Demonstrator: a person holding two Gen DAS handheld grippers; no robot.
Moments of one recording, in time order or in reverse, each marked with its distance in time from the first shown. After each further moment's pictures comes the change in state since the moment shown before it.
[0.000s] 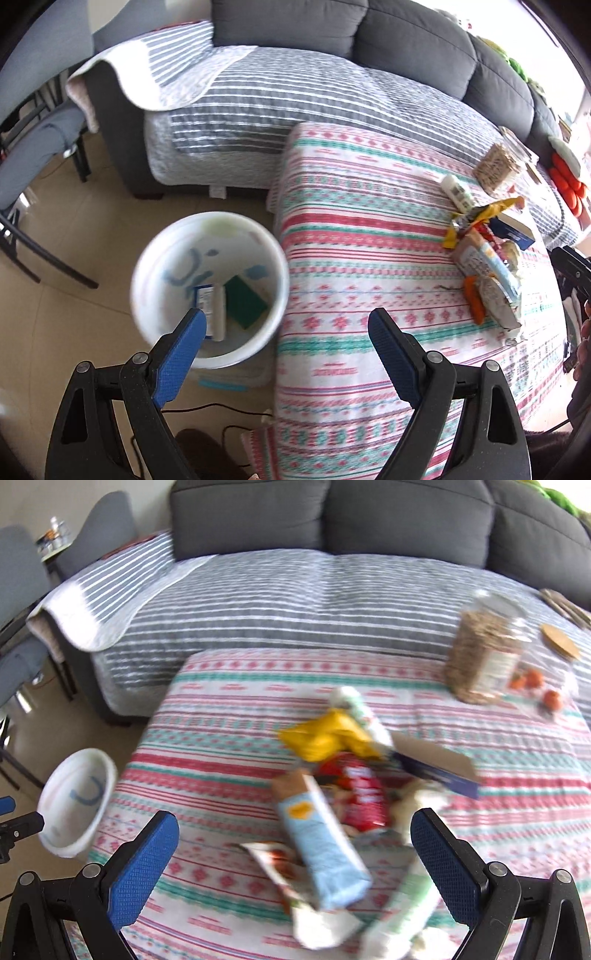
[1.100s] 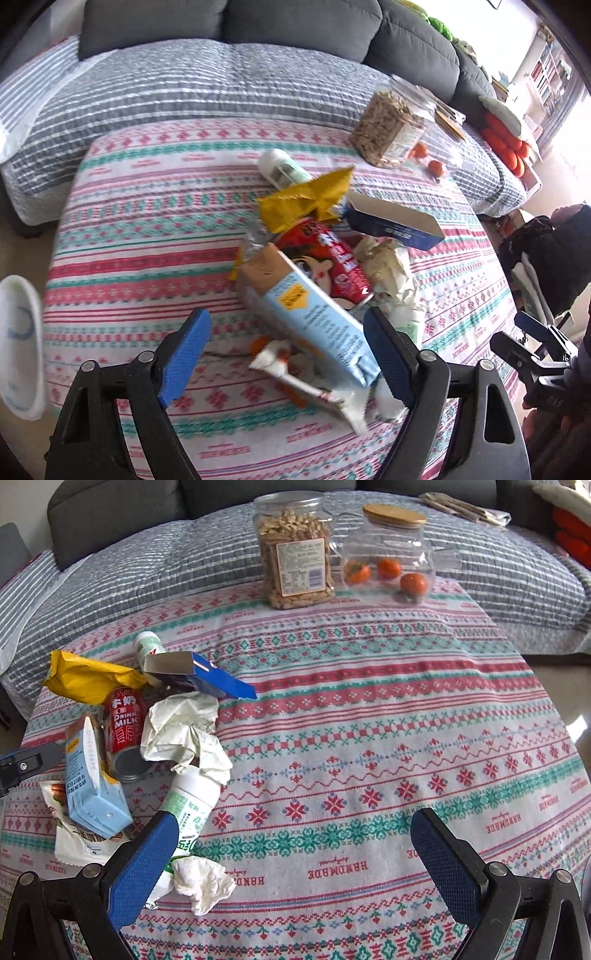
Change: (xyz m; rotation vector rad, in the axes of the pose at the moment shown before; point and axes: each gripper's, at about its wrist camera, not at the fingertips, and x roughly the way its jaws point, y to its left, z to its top) left arm 0.075 -0.227 0.035 0.155 0.059 -0.268; right arm -0.006 -0.168 -0.065 0.223 0.130 -0.144
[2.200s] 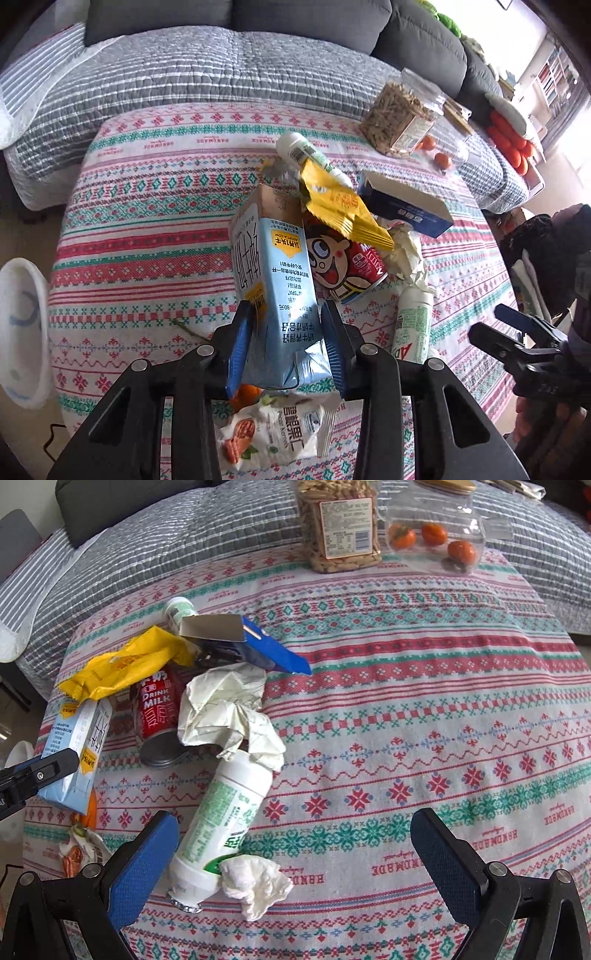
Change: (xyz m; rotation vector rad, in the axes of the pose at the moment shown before) left arm -0.015 0.023 -0.011 -0.026 0.032 0.003; right arm 0.027 0.028 0.008 0.005 0.124 0.106
